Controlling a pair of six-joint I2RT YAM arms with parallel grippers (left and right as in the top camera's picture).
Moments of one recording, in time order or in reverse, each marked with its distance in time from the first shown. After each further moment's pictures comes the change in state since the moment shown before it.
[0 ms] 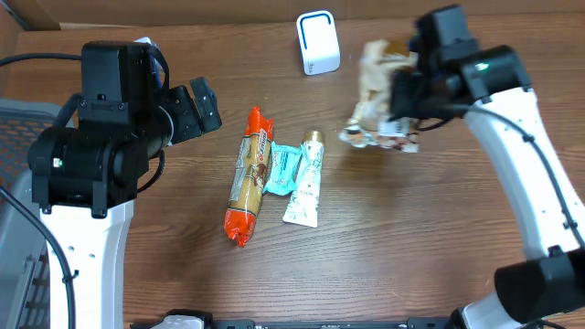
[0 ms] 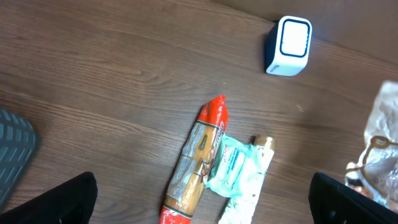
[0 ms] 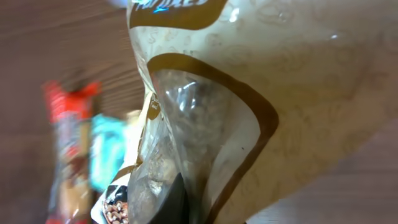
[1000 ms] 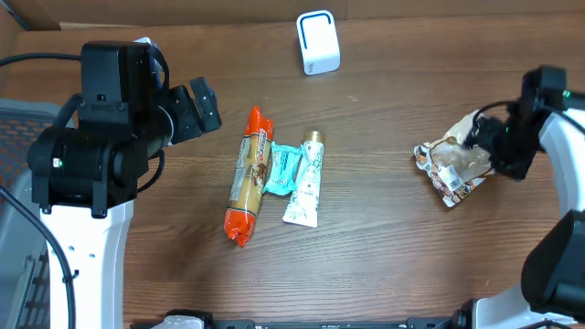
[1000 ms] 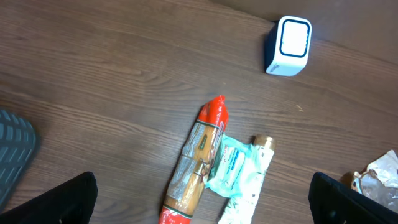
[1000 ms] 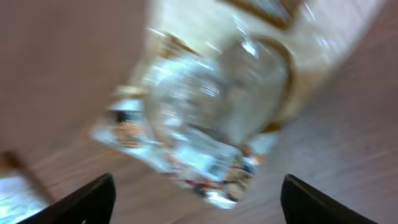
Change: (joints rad) left arm 0.000 0.000 0.001 0.000 0.000 0.000; right arm -0.460 -0.002 -0.352 0.059 -0.060 -0.061
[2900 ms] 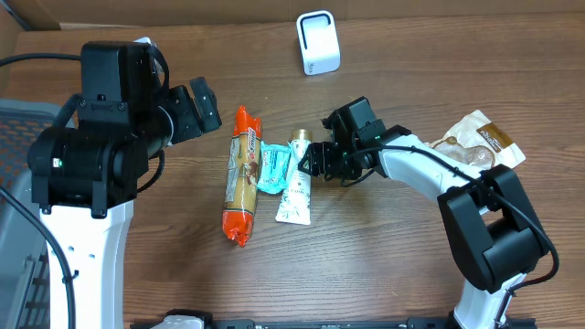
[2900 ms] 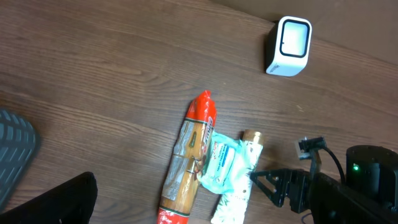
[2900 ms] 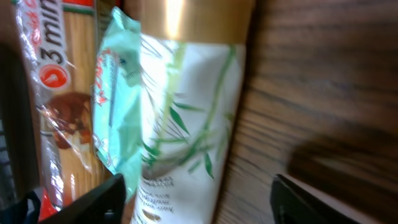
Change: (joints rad) left arm 0.000 0.000 0.000 0.000 0.000 0.000; right arm 0.708 0.220 -0.236 0.788 -0.364 0.153
